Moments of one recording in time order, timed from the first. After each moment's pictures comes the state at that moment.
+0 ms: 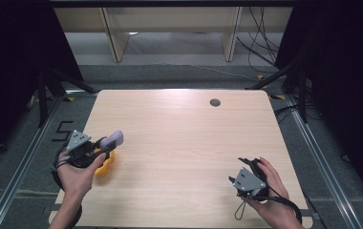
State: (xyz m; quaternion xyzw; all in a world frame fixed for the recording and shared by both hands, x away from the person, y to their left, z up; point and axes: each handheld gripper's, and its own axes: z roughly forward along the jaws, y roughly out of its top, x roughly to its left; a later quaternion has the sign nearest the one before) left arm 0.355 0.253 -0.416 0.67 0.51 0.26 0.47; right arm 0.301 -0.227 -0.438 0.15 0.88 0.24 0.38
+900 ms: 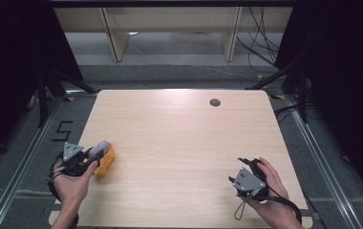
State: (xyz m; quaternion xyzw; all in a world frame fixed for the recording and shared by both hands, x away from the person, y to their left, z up) left arm 0.351 0.279 -0.465 0.65 0.57 0.29 0.41; right arm 0.300 -0.226 -0.439 0.16 0.88 0.24 0.38
